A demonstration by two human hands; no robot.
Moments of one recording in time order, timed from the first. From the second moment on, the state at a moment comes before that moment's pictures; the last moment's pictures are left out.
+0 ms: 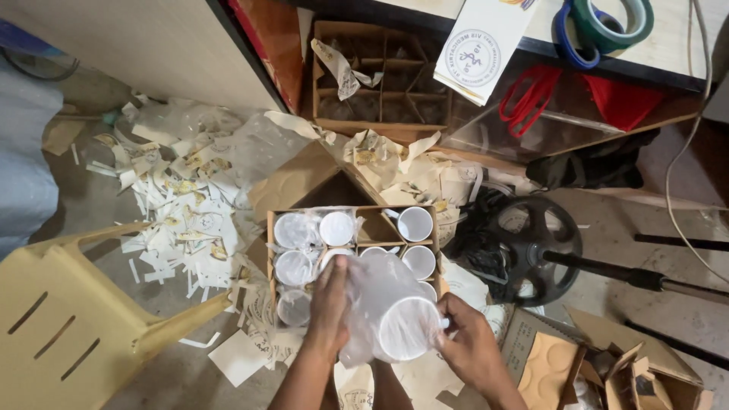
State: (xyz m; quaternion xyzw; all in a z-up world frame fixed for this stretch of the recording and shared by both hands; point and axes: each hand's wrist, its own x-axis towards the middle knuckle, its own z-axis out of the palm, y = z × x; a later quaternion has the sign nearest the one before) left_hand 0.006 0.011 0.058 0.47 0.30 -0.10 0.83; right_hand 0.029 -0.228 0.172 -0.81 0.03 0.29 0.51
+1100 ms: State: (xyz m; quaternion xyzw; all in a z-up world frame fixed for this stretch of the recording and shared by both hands) left_hand 0.062 -0.041 0.002 0.72 0.35 0.03 0.60; right_hand 0.003 -0.234 0.104 -0.71 0.33 0.05 0.62
